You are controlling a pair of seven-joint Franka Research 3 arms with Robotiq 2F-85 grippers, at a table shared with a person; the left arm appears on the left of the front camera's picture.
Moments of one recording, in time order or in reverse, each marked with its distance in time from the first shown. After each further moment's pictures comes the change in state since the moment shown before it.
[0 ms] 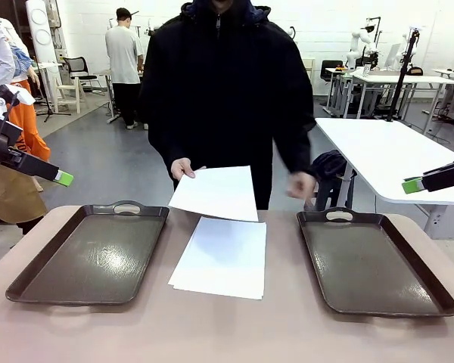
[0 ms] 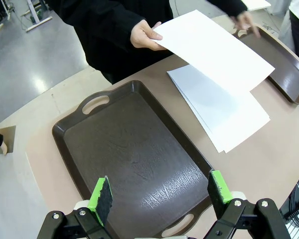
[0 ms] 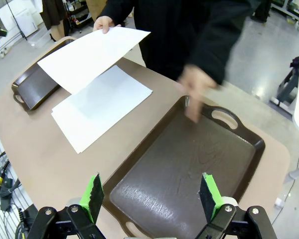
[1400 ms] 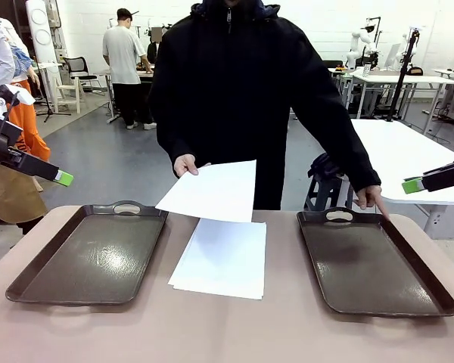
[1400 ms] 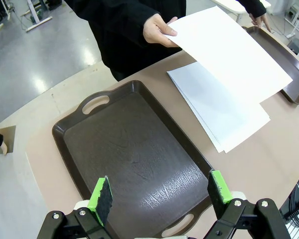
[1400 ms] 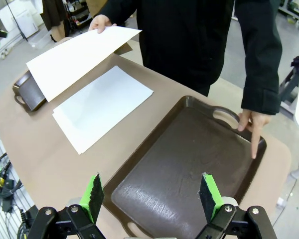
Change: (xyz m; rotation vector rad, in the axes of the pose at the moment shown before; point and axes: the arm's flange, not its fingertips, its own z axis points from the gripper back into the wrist) left arm 0.000 0.000 0.000 0.000 0.000 0.000; right arm 0.000 0.000 -0.001 0.008 -0.001 -0.011
